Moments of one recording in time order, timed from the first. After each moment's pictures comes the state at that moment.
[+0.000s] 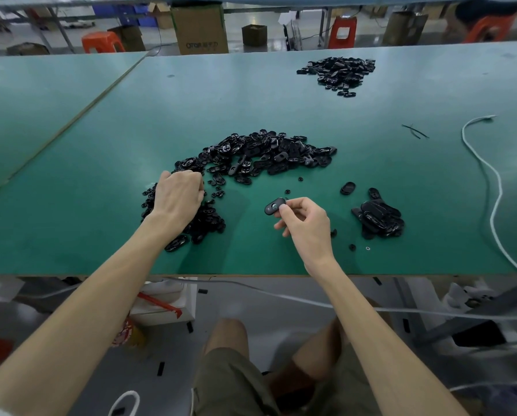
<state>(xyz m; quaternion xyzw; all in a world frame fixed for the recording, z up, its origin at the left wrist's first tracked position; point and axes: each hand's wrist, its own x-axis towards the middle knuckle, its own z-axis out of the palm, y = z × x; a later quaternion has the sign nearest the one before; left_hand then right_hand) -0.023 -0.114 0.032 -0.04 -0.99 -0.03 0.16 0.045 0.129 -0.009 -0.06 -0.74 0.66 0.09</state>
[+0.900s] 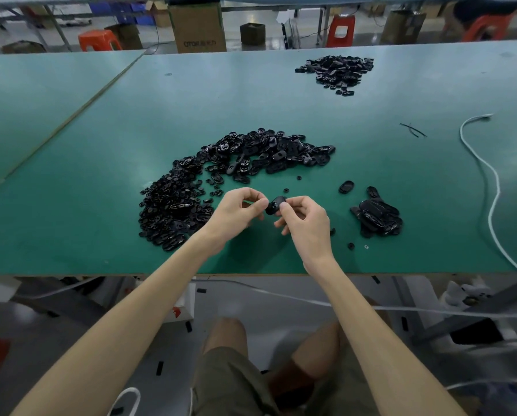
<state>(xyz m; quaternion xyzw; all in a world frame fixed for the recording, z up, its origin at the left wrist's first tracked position) 0.013 -0.031 0.017 -0.08 -0.82 -0.57 -0.06 0.046 0.129 -0.007 -0.06 -0.74 0.66 0.11</state>
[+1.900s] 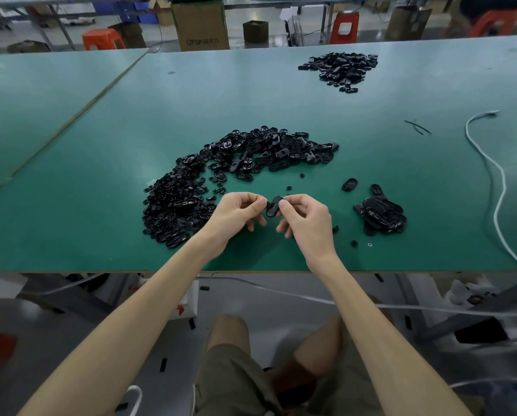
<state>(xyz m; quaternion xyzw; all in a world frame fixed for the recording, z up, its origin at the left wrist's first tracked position) 0.016 -0.040 0.005 -0.05 -0.77 -0.63 -0.09 0.048 0.128 -0.007 -0.03 -0.73 0.67 0.09</state>
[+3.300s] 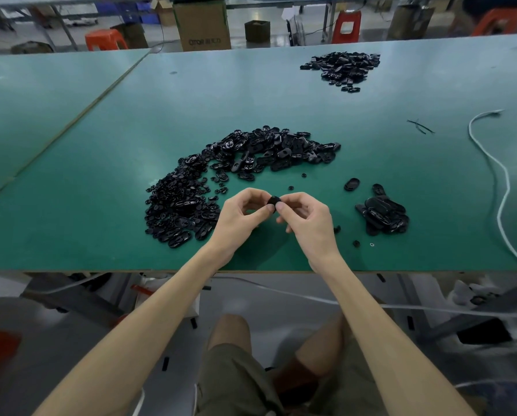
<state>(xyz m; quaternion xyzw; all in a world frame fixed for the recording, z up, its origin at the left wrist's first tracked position) 0.029 -0.030 -0.005 -0.09 -0.76 -0.65 0.01 0.047 0.131 -0.012 0.01 -0.72 0.69 0.08</state>
